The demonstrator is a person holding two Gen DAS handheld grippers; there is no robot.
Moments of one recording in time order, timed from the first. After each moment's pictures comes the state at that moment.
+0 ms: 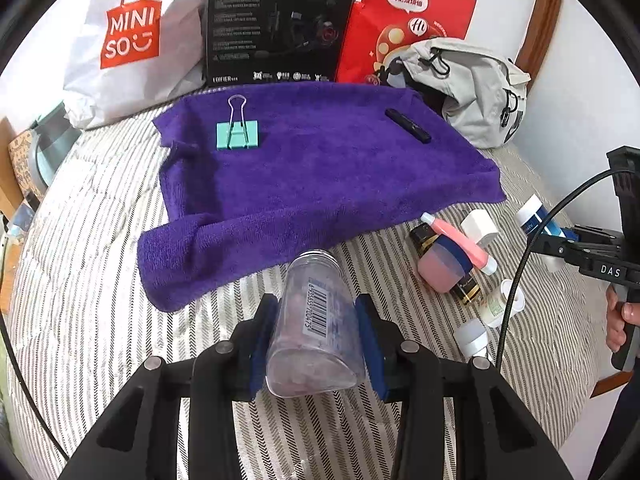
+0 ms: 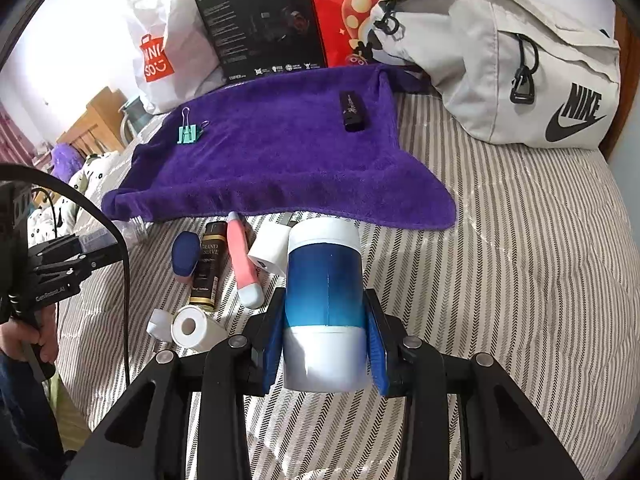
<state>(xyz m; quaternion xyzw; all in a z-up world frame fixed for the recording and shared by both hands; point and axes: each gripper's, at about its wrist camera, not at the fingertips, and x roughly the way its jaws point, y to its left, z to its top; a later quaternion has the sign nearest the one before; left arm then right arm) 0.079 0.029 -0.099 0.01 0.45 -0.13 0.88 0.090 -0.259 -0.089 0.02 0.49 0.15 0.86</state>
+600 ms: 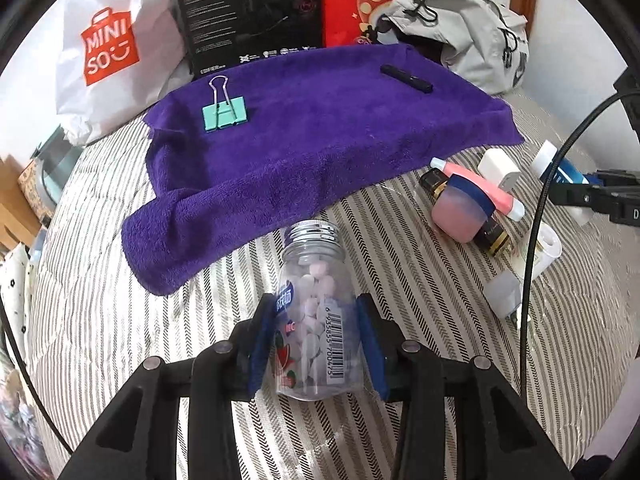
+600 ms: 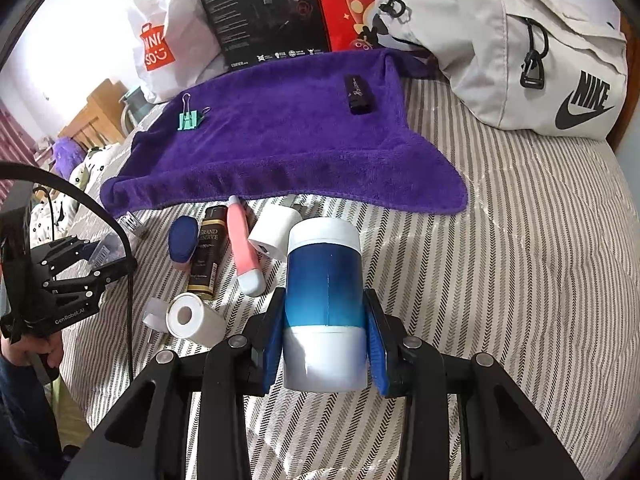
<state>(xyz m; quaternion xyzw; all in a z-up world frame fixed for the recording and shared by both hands) 0.067 0.008 -0.118 0.09 0.47 -0.10 0.87 0.088 -0.256 -0.101 0.02 0.51 0.16 0.85</state>
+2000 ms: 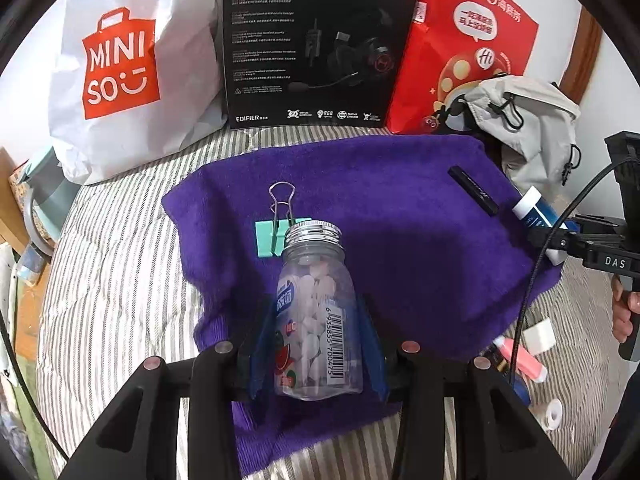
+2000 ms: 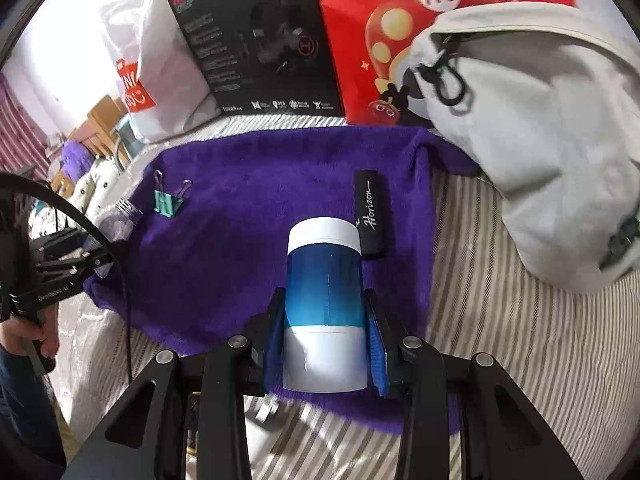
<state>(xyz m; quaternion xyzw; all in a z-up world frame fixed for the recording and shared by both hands) 0.198 0.039 -0.072 0.02 0.45 -0.10 0.89 0.233 -0.231 -0.082 0.00 0.50 0.19 0.84</state>
